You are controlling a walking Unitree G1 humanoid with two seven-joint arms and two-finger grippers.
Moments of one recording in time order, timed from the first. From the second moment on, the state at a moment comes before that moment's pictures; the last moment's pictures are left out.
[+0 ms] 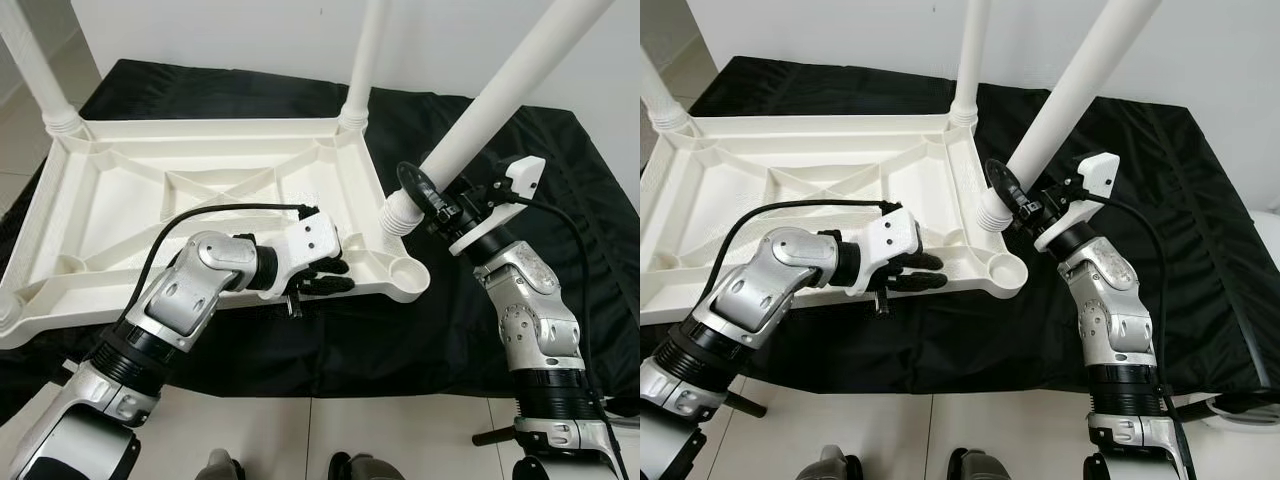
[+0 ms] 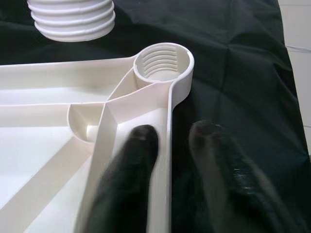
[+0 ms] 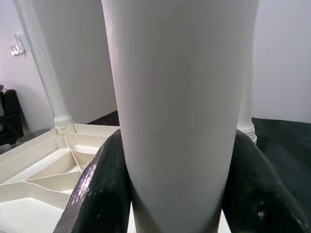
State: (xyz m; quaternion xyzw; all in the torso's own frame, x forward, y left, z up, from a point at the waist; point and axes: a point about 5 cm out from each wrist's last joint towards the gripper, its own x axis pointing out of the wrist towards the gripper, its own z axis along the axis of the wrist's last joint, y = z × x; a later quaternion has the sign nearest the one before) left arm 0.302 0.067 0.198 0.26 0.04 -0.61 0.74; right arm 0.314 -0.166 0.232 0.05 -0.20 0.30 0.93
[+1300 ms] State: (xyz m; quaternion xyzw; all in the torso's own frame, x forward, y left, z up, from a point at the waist) left arm 0.311 0.022 0.169 0.16 0.12 -0.56 0.80; right arm 0.316 -0.184 0.225 0.03 -0.21 0.25 0.94
